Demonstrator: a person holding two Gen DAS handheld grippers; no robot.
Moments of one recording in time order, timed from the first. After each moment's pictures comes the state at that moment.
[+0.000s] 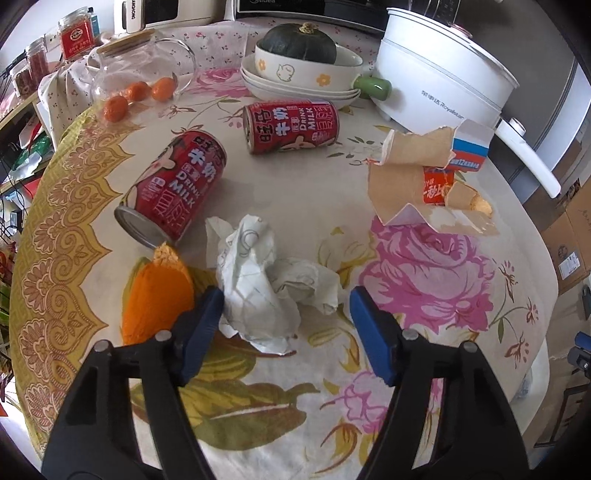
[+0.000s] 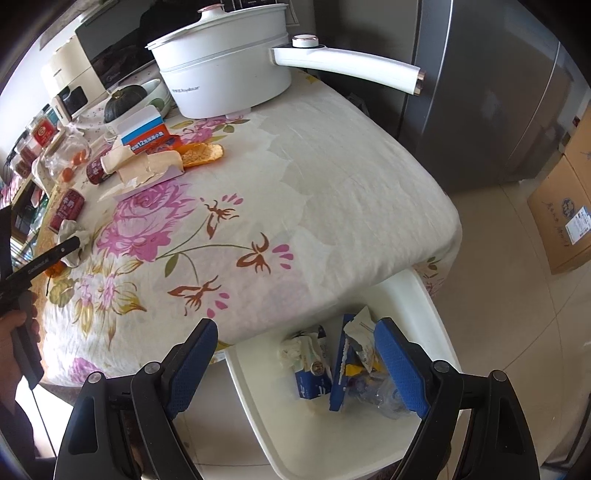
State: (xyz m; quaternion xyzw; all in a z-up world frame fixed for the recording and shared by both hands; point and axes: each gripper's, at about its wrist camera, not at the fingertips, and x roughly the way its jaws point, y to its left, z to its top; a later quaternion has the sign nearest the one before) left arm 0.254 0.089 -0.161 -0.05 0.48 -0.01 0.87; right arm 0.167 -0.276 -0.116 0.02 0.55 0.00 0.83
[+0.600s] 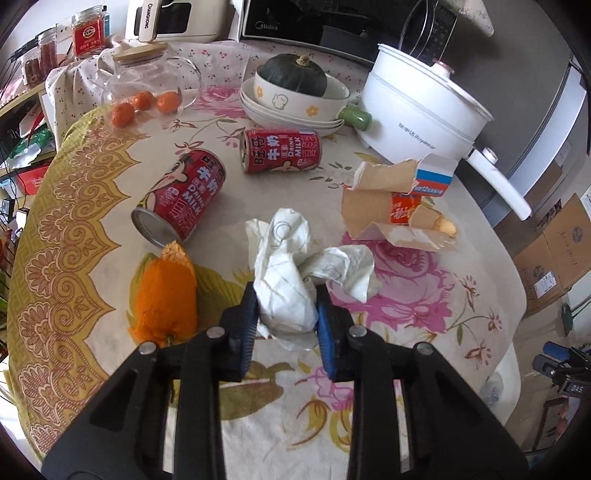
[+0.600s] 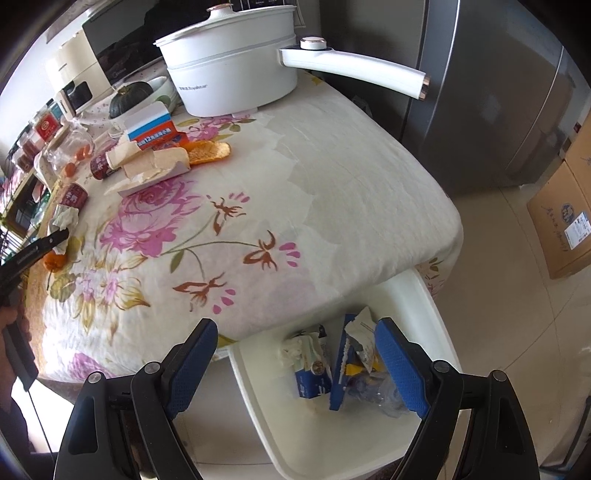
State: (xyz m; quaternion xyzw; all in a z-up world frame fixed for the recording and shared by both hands) left arm 0.221 0.099 -0.128 -0.10 0.45 -0.04 0.89; right arm 0.162 -0.260 -0.109 0.02 0.55 0.01 0.84
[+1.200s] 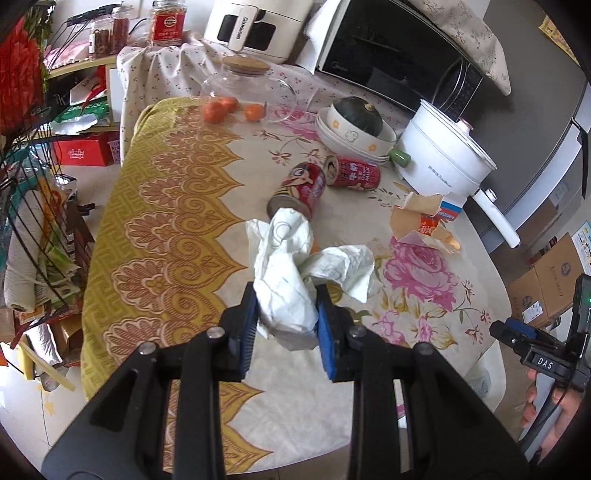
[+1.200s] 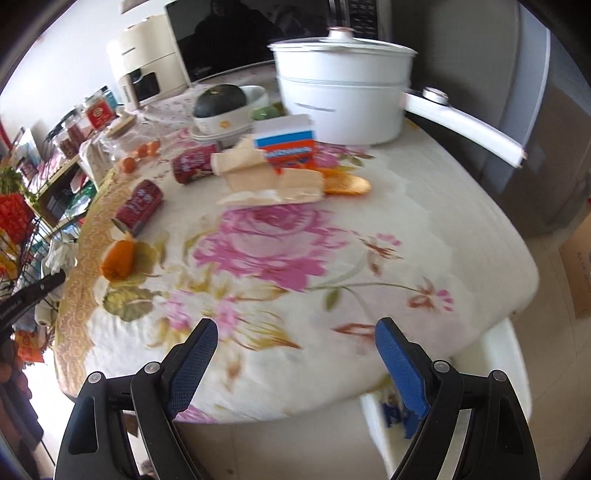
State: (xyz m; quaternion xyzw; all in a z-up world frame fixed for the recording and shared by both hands) left arm 0.142 0.210 -0.105 -0.16 0.43 0.00 0.89; right arm 0.175 -0.105 -0.109 0.00 0.49 0.08 0.87
